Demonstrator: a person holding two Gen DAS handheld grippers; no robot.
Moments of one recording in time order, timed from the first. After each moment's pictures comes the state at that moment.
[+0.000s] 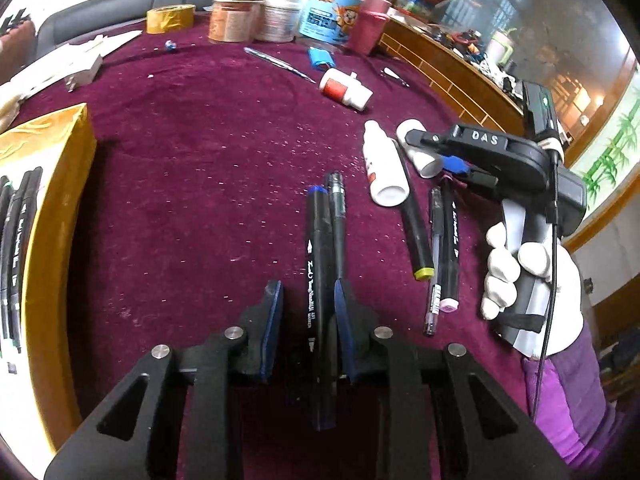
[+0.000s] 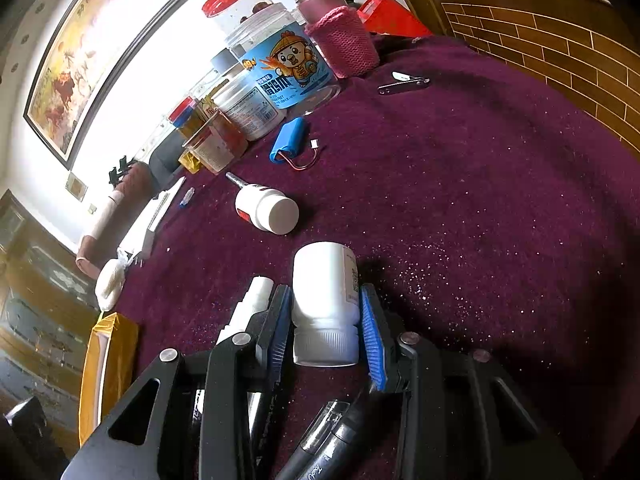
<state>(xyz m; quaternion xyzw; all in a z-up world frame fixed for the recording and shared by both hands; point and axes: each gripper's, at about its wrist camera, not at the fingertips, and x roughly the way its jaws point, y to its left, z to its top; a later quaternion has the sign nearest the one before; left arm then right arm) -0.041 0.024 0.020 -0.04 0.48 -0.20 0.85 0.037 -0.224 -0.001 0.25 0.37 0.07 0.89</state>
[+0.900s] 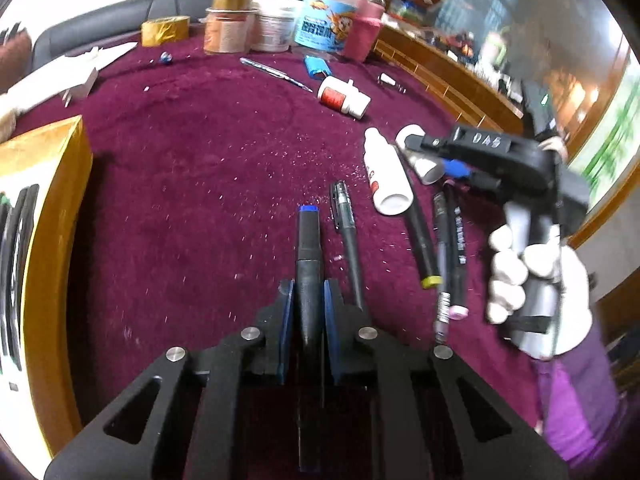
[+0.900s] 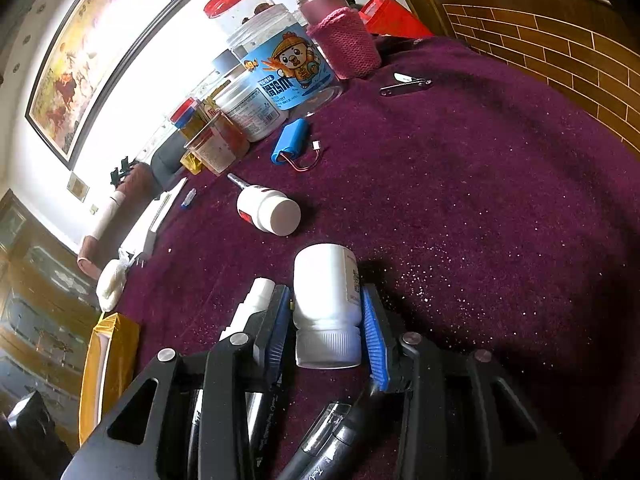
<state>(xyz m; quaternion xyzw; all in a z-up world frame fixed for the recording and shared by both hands) -0.036 0.028 0.017 -0.03 0.46 -0.20 0.86 0.038 -0.223 -0.001 0.25 0.37 0.07 0.89</state>
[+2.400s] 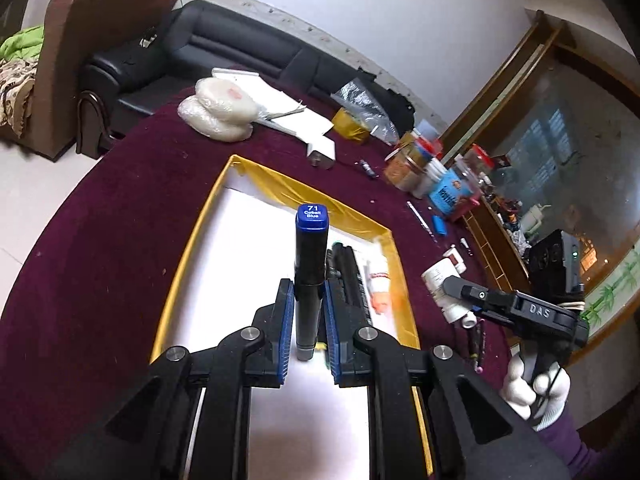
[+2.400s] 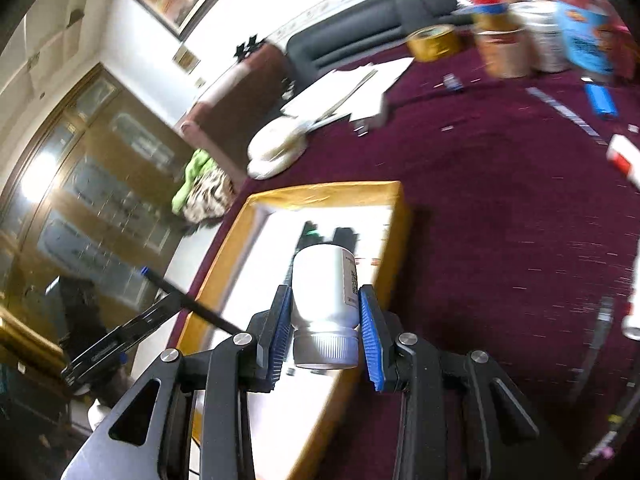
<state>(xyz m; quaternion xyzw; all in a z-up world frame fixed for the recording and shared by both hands) -0.078 0.333 0.068 -0.25 0.36 -0.09 0.89 0.010 0.071 0.055 0.13 0.46 0.31 0.82</state>
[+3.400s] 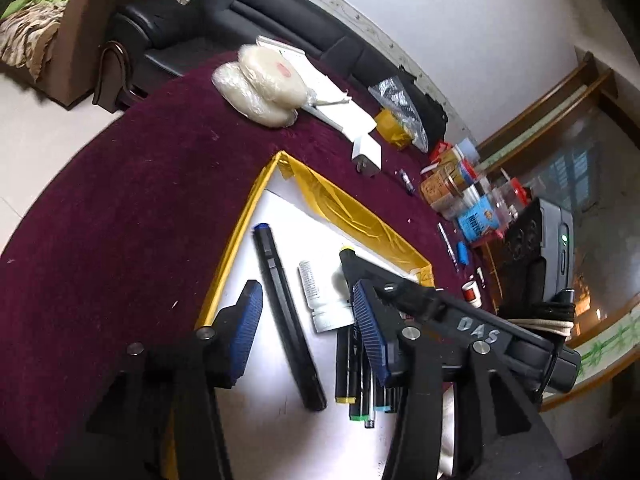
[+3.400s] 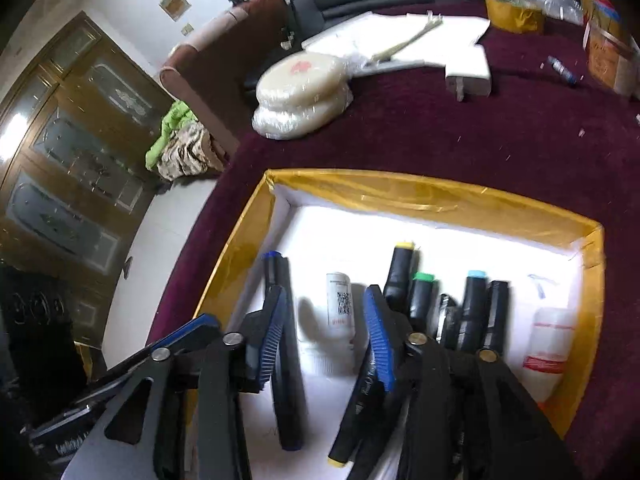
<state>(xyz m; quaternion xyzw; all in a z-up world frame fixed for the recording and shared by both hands) -0.032 0.371 0.038 -0.32 0.40 -0.06 0.85 0.062 0.215 0.021 0.06 0.50 0.29 0.81</state>
